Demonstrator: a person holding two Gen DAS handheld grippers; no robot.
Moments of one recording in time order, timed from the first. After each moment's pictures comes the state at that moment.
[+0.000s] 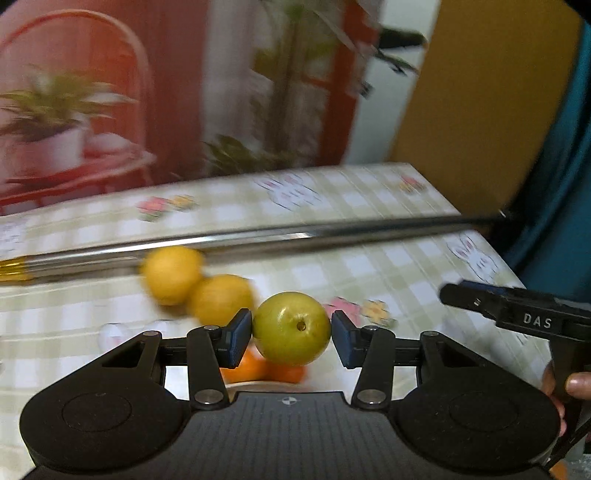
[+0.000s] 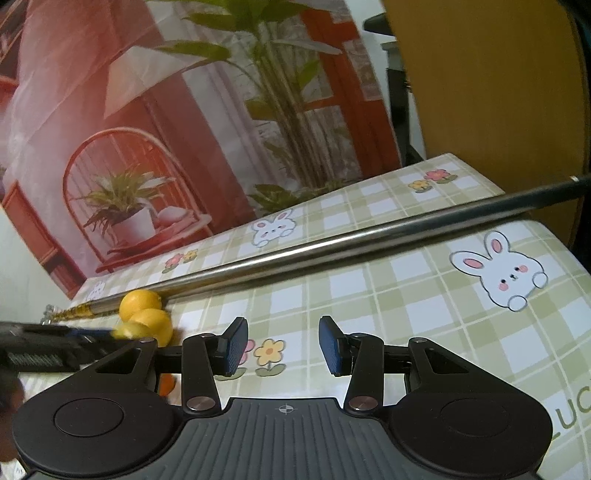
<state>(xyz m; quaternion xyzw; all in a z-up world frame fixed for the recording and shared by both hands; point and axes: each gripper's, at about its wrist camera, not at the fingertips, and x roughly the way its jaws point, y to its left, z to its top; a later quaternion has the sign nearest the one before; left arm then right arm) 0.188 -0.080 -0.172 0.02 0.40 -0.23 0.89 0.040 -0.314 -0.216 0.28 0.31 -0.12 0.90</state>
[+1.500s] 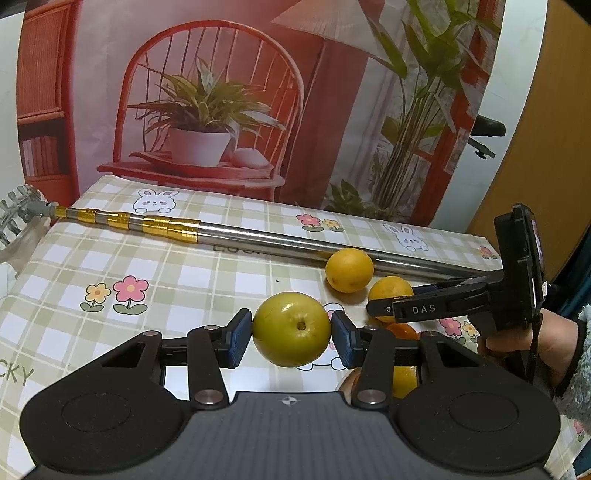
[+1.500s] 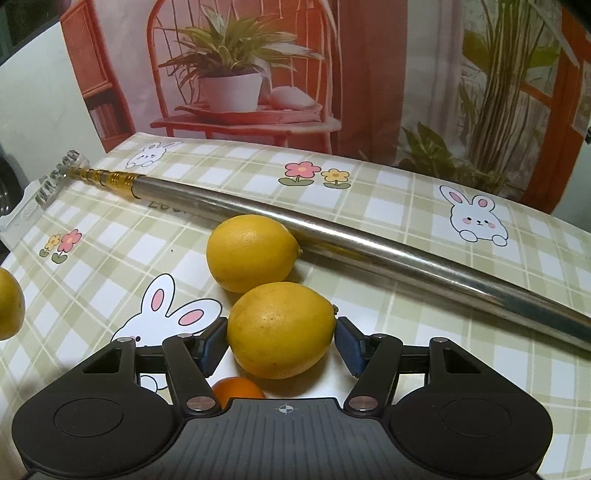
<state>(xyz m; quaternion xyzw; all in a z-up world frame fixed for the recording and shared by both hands) 0.141 0.069 -0.168 -0.07 0.34 -0.12 0.93 0.237 -0.165 -0.237 0.09 0.46 0.02 0.88</state>
